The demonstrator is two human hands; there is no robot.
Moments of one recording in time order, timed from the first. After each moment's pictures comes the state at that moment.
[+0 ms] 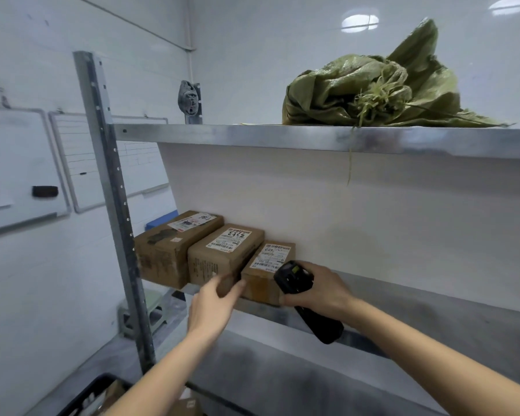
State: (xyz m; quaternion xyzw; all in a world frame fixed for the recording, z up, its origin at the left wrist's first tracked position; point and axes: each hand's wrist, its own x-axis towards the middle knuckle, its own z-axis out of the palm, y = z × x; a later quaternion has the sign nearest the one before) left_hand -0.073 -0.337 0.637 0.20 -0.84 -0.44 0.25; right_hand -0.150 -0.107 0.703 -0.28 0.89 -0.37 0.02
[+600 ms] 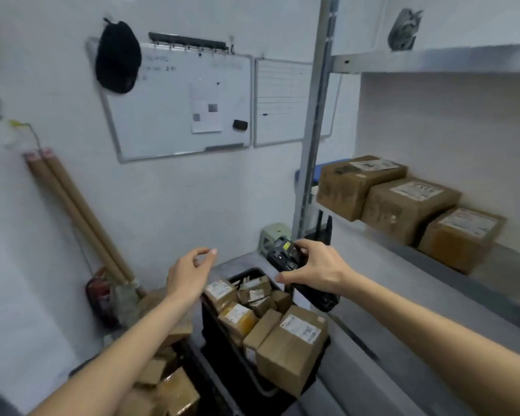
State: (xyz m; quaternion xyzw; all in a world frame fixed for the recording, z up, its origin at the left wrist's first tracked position) left_hand 0.251 -0.489 0.578 0.49 -0.70 -0.38 0.34; right_hand 0.043 -0.312 0.660 -0.52 0.80 -0.25 0.16
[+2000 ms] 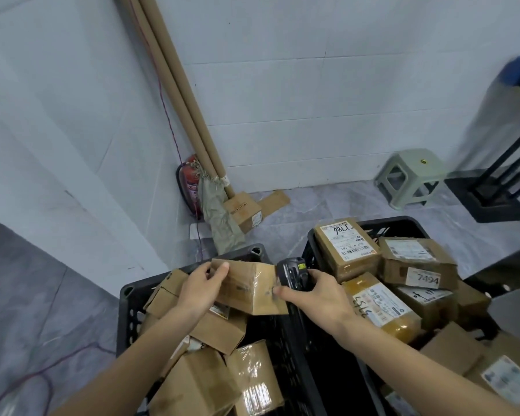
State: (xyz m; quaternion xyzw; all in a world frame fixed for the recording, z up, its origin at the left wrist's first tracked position) left_hand 0.389 -0.720 0.191 0.71 -0.48 -0.47 0.21; right_hand 0.162 -0.656 0.232 -0.45 0.74 -0.23 0.44
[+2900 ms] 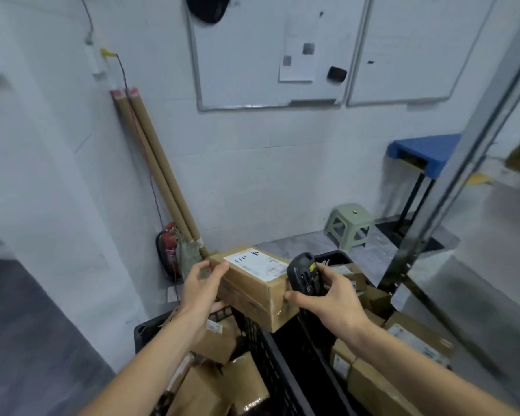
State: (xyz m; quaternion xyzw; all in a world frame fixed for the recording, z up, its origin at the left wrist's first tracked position) left_hand 0.387 -0.613 0.394 0.57 -0.39 -0.59 0.43; right_hand 0.165 -0.513 0.409 -0.44 0.66 -0.46 0.39
